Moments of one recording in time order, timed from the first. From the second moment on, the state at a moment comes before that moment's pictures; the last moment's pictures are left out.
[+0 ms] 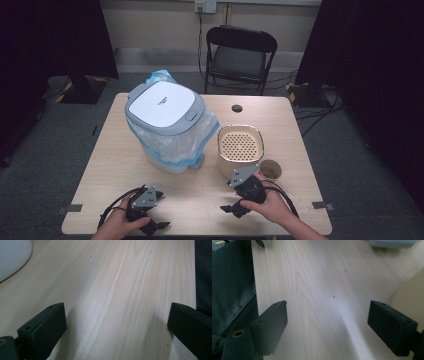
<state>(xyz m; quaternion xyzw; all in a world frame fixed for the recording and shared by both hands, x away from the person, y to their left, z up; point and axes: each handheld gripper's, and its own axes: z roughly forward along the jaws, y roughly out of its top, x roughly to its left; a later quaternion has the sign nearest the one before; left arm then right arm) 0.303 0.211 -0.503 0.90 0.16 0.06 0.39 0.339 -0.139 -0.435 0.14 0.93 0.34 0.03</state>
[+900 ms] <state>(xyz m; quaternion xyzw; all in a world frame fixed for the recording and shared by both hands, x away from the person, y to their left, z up) 0.303 0.210 -0.503 0.90 0.16 0.06 0.39 0.368 -0.121 -0.342 0.10 0.92 0.37 0.04</state>
